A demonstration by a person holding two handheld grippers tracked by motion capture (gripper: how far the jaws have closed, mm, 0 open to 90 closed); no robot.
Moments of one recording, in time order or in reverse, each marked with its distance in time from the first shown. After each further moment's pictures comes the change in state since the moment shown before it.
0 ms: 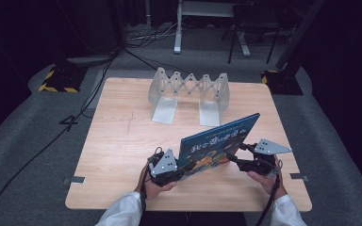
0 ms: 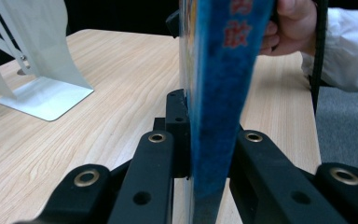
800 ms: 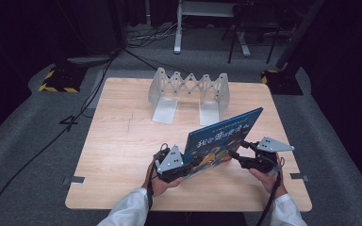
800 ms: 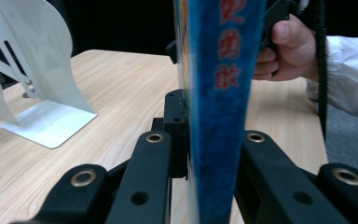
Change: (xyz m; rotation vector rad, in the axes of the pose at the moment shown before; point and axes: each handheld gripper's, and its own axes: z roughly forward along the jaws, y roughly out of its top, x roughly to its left) left arm -0.001 0.015 0.016 -0.065 0.017 0.008; right arm -0.011 -0.003 -0.001 -0.016 -0.020 0.046
